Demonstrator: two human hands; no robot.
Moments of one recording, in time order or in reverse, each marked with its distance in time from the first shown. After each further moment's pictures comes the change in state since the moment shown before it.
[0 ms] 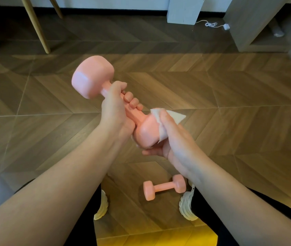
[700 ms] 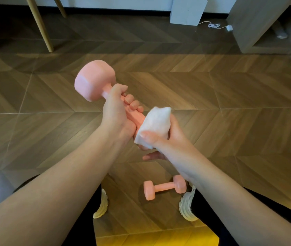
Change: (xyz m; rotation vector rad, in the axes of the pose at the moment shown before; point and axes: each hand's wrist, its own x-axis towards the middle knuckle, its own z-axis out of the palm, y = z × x) left_hand 0.000 0.000 -0.005 -0.058 0.007 -0.043; right_hand -0.008 0.003 -0.003 -0.255 -0.116 -0.115
